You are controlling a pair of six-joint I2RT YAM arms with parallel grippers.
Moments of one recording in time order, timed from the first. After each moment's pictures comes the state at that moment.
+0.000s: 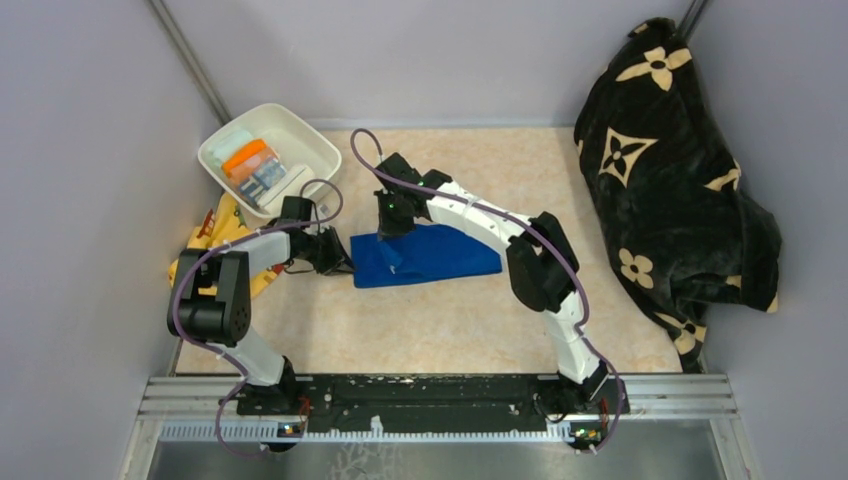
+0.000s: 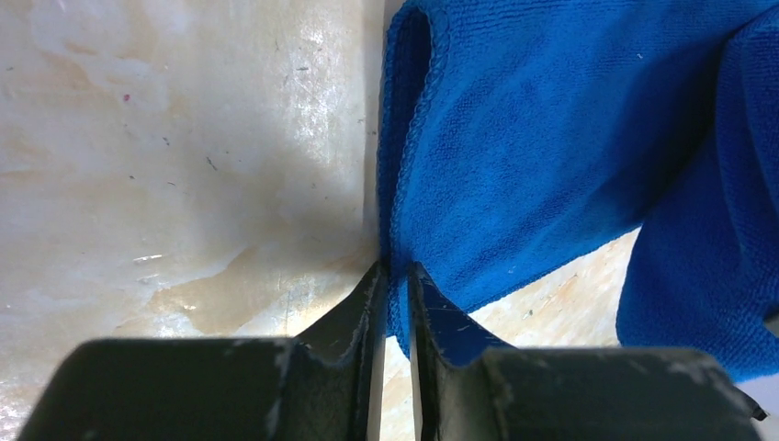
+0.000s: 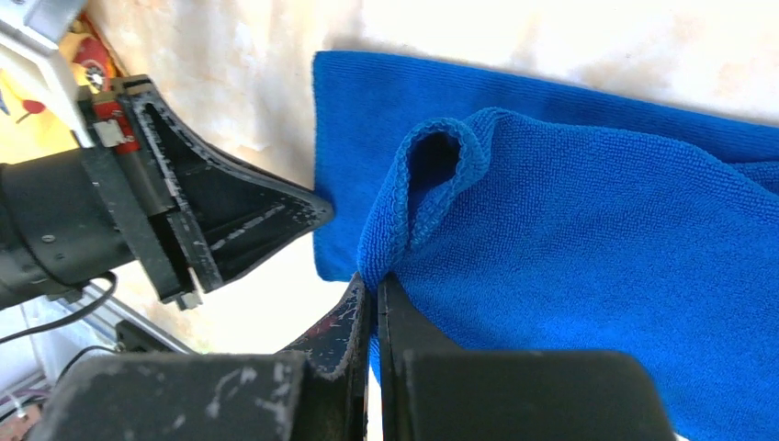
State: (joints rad) left arm -0.11 1.64 0.82 -0.29 0.42 -0.47; right arm 0.82 2.14 1.88 -0.71 -0.10 0.62
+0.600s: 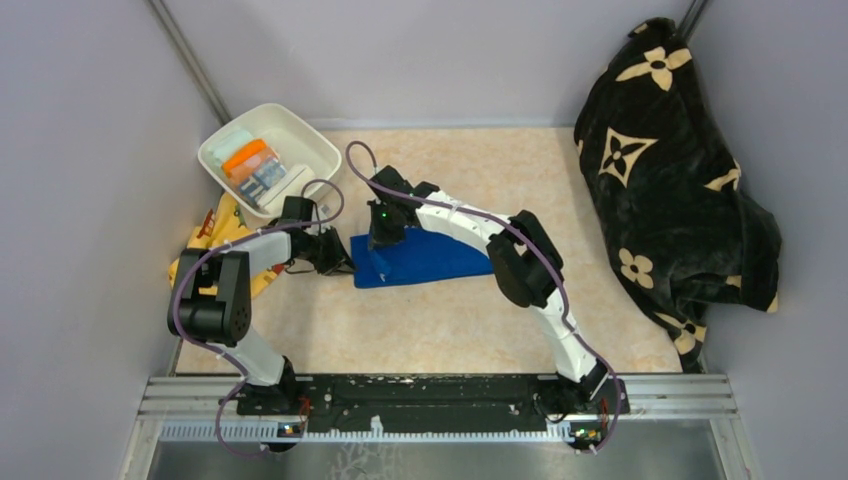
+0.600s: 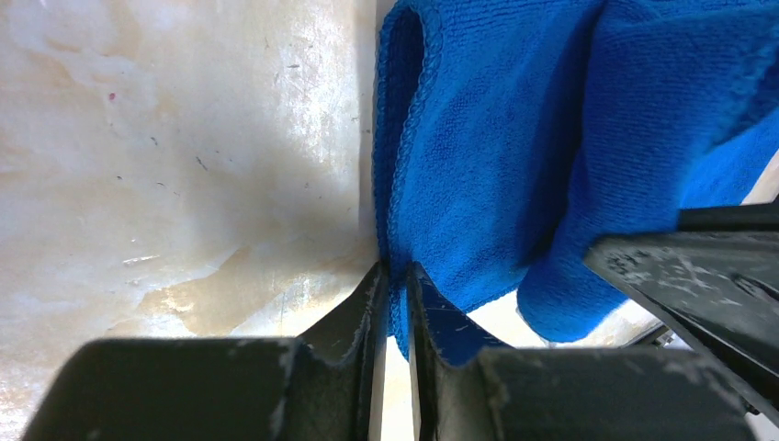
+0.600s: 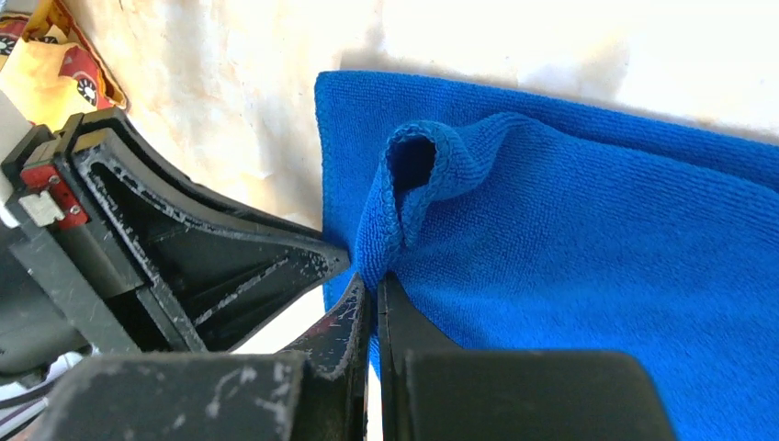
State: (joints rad) left arm -0.12 1.64 0.82 -0.29 0.42 -0.47; right arm 0.83 2.23 1.87 -0.58 -0.17 0.69
